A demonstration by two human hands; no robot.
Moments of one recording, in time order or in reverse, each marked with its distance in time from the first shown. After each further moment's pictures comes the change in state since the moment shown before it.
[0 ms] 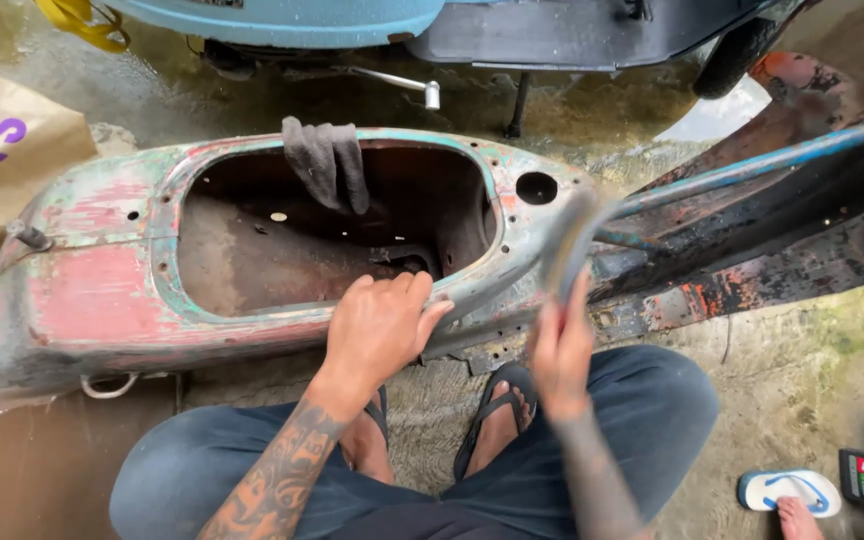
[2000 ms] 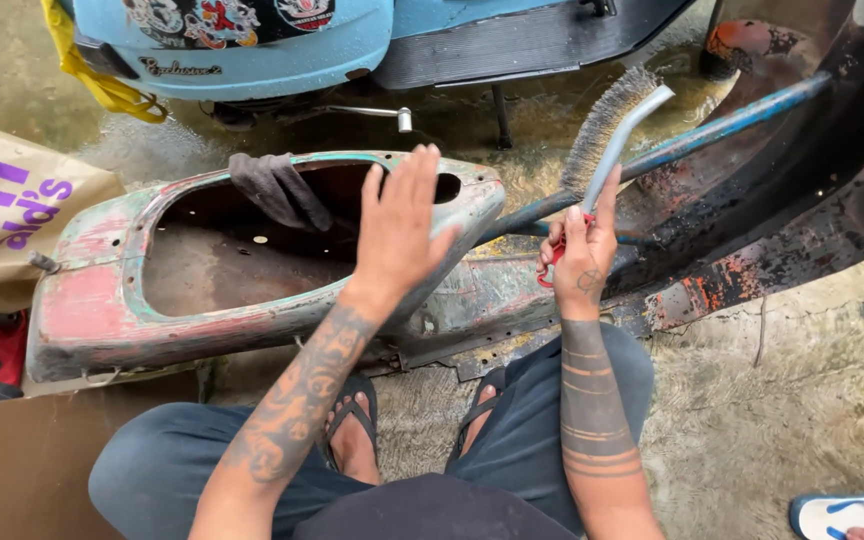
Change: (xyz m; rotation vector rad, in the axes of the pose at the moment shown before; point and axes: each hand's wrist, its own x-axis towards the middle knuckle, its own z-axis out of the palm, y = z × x) left_hand 0.144 0.095 0.018 0.144 0.268 -0.028; right_hand 0.122 0.074 -0.068 0.875 0.083 0.119
